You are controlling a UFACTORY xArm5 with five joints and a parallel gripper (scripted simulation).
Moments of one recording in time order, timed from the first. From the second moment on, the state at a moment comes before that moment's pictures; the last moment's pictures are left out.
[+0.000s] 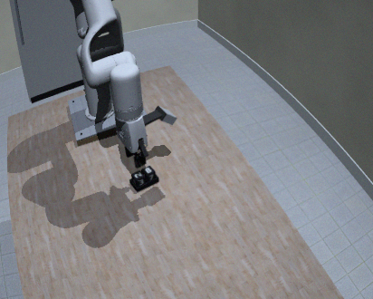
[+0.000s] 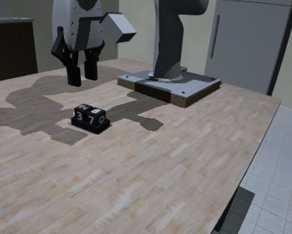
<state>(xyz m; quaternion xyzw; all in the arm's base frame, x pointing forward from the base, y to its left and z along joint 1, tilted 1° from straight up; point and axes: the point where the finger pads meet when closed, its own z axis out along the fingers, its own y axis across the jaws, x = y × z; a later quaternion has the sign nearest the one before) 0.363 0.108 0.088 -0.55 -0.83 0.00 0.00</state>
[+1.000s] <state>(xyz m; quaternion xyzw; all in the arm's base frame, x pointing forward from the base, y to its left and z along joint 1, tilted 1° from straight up) 0.363 0.107 0.067 -0.55 -0.83 0.00 0.00</state>
